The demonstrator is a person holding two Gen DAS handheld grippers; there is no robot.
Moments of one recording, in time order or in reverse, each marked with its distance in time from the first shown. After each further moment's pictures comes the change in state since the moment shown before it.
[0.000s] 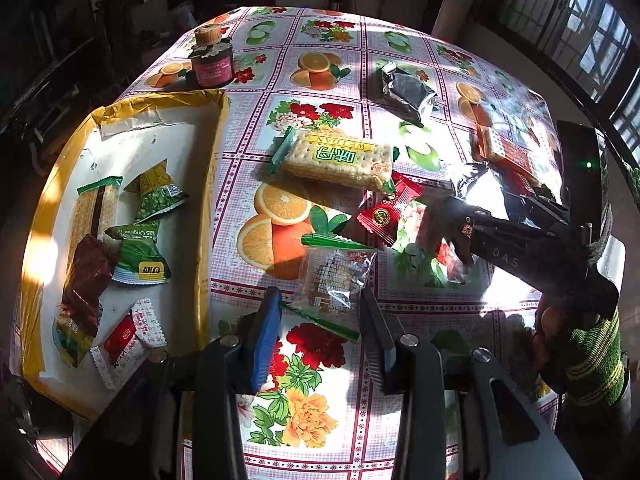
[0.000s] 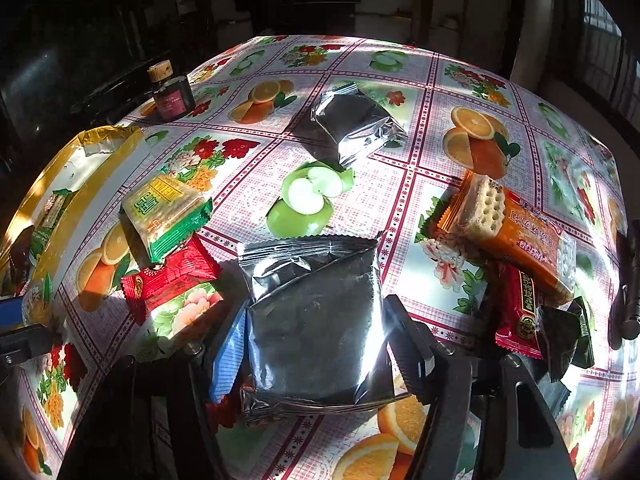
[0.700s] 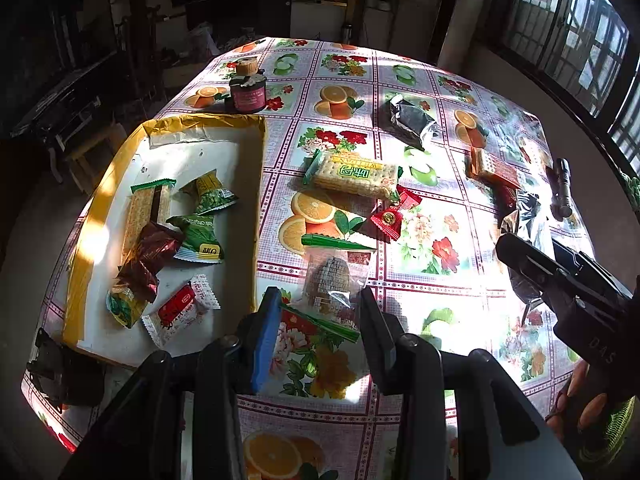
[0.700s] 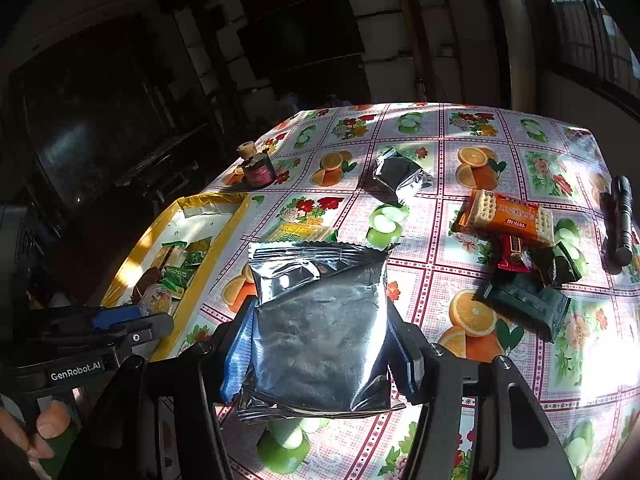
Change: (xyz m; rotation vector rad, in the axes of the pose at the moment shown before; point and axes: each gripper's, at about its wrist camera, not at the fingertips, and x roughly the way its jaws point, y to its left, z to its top) left arm -0.059 0.015 -0.029 -0.023 -0.097 0.044; right arm -0.125 0.050 -0.043 0.131 -0.217 0.204
